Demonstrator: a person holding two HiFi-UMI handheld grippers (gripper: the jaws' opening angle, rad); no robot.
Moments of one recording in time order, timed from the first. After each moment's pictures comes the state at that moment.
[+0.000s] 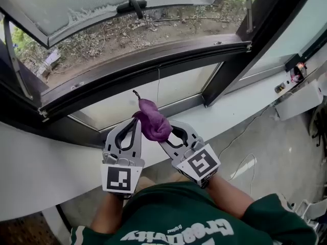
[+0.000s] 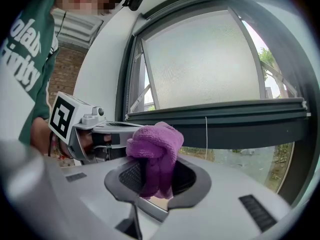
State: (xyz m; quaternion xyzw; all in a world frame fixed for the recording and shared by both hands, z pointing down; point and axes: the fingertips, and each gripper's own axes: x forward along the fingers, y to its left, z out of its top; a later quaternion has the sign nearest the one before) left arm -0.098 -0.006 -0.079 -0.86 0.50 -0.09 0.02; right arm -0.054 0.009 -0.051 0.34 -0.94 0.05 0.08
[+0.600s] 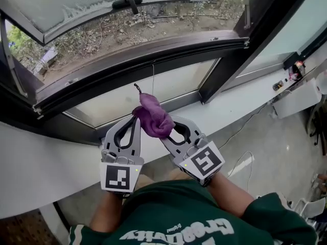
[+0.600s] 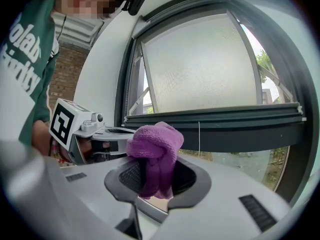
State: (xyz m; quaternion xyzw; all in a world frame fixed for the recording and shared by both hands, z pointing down) left arm -0.085 -0.004 -0.073 -0.86 0.50 -0.09 0.01; right arm -0.035 0.009 -0.059 0.35 -0.93 0.04 0.08
